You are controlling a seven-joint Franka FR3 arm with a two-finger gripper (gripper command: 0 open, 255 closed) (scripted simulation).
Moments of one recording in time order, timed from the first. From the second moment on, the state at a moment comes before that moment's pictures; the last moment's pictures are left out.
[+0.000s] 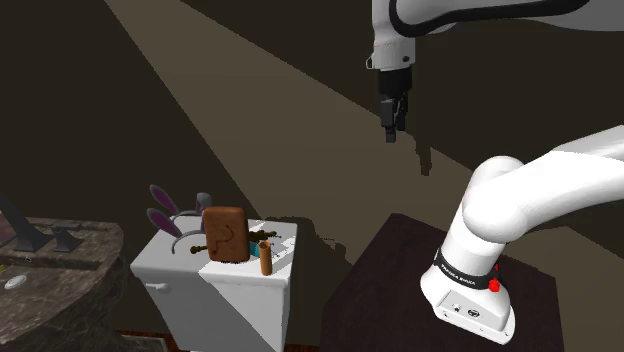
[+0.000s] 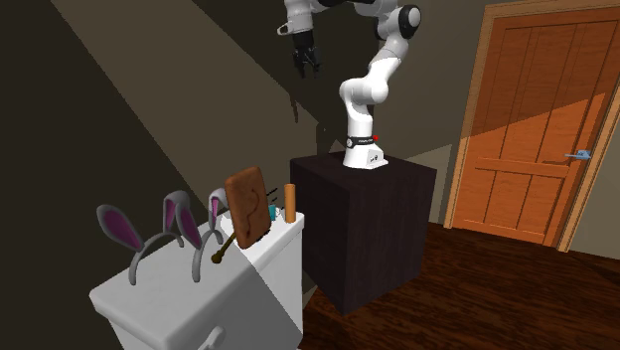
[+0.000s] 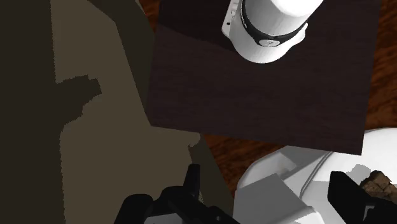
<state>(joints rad) -0.02 -0.81 -0.06 -2.45 -0.08 1.43 -0.15</state>
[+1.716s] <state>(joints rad) 0.16 -0.05 0.01 -2.24 0.11 2.08 -0.27</state>
